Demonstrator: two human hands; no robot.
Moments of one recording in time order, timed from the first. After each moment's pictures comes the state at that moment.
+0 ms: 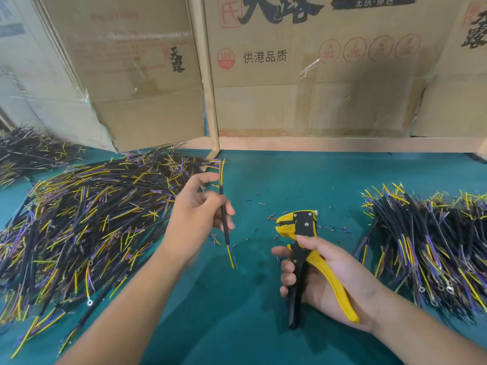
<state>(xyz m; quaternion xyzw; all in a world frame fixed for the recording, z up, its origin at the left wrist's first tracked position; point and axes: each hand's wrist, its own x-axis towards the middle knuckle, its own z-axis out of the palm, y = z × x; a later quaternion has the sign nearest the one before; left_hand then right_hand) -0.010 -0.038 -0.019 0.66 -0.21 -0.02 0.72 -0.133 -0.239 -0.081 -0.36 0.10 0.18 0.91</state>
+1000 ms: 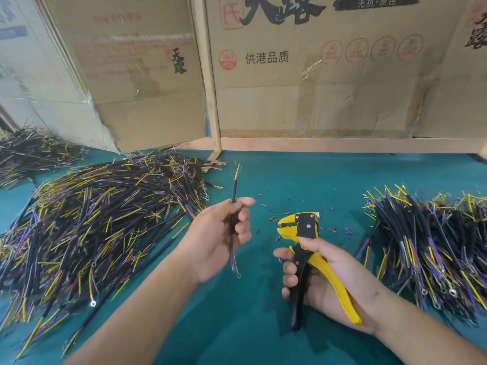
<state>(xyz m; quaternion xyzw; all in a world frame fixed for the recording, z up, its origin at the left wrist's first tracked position) -0.025 -0.052 -0.024 0.48 -0.10 -0.30 0.82 -0.121 -0.248 -0.104 -0.35 0.09 0.20 0.91</state>
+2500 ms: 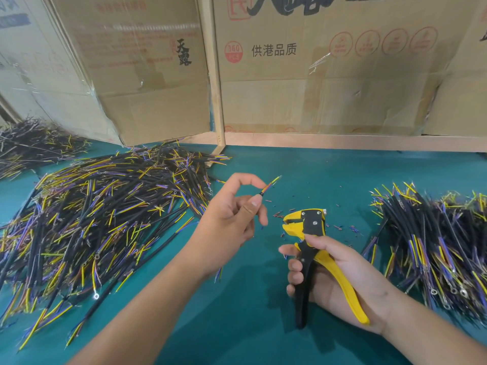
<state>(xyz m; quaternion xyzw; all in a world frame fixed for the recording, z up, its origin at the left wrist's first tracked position) -0.037 -0.049 -0.018 0.65 -0.35 -0.10 0.67 -0.129 -0.246 -0.095 -0.40 0.05 0.19 0.89</state>
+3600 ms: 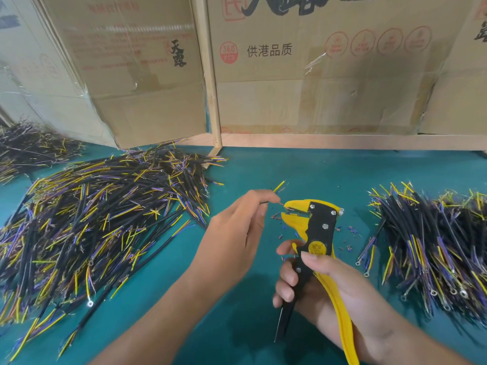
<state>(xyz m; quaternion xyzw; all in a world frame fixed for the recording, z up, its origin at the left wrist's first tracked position) -0.055 -0.056 -0.020 0.78 -0.42 0.20 0.42 -0.156 -0.202 -0.059 -0.37 -0.03 0.06 0.93</state>
